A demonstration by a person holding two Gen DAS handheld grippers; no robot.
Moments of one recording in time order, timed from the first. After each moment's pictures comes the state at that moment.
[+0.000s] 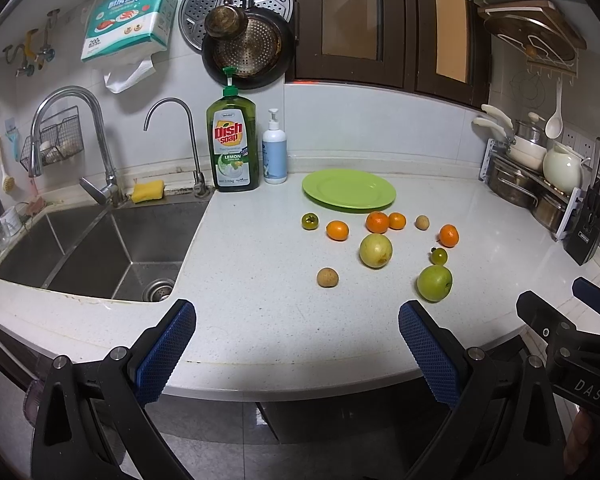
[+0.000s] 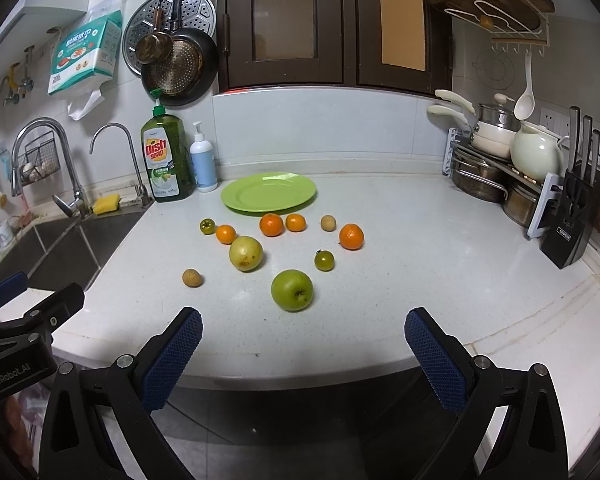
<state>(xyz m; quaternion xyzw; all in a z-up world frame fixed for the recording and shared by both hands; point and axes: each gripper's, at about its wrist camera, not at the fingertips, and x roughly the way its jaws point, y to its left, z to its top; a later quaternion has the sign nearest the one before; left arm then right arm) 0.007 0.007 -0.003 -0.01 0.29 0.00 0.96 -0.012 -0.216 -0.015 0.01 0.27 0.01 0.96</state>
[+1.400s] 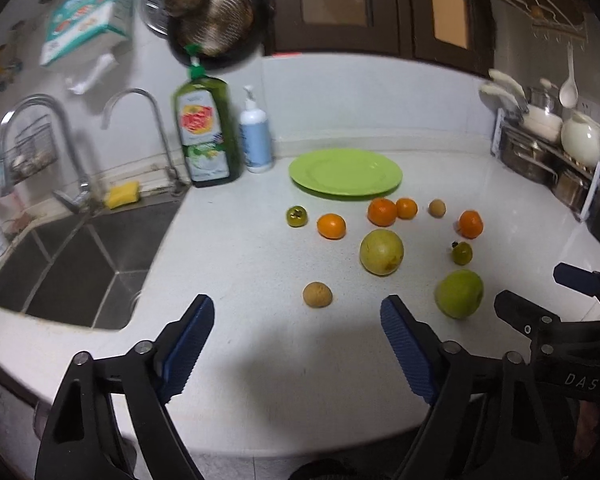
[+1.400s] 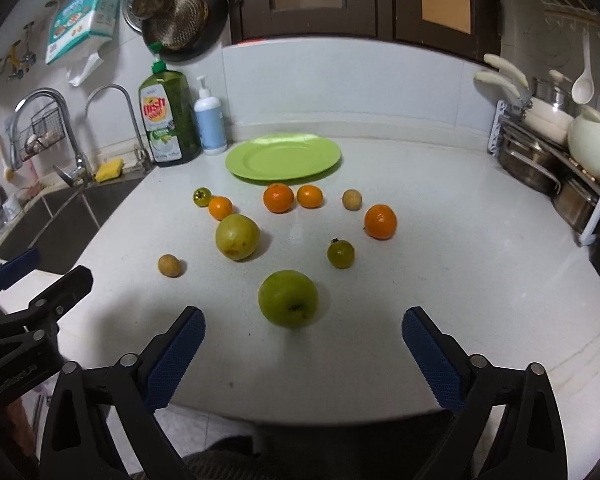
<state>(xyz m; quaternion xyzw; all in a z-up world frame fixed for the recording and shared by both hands) 0.102 -0.021 -0.040 0.04 0.33 -0.01 0.94 0.095 -0.224 -0.057 0.00 0.35 0.06 0.93</state>
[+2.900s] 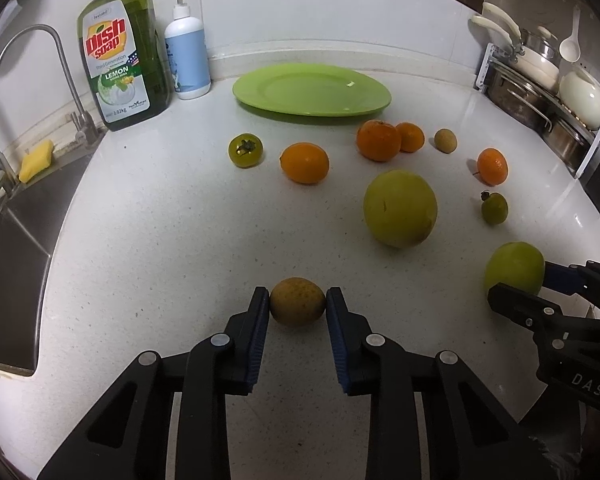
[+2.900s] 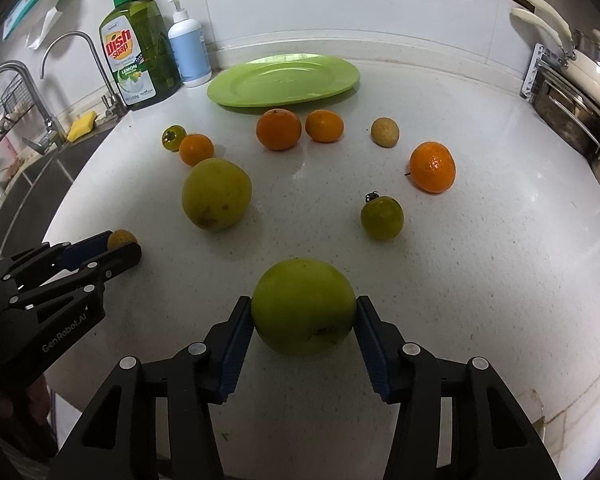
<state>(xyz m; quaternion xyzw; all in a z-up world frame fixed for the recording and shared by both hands) 0.199 -0.020 -0.107 0.03 0.45 -0.10 0.89 0.166 -0.204 -0.104 0.01 0.46 0.07 0.88</state>
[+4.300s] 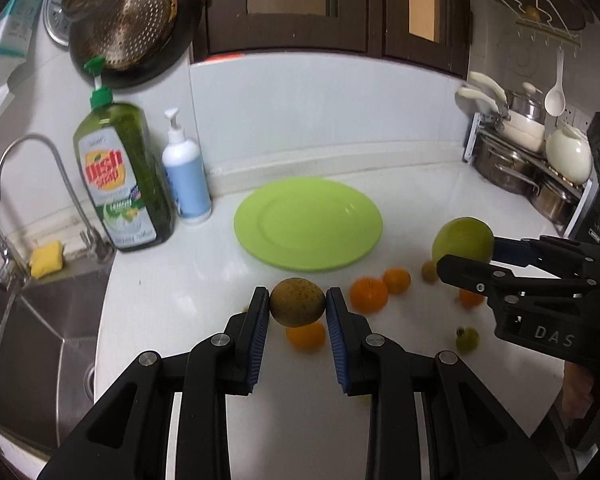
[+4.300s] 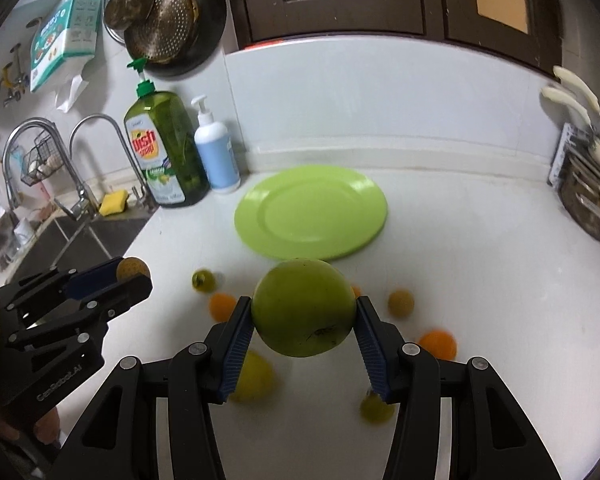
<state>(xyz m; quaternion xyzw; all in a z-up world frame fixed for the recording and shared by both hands) 0.253 -0.029 -0.006 0.04 0.33 -0.11 0.93 0.249 -0.209 -0.010 0.01 0.35 0.13 0.93</state>
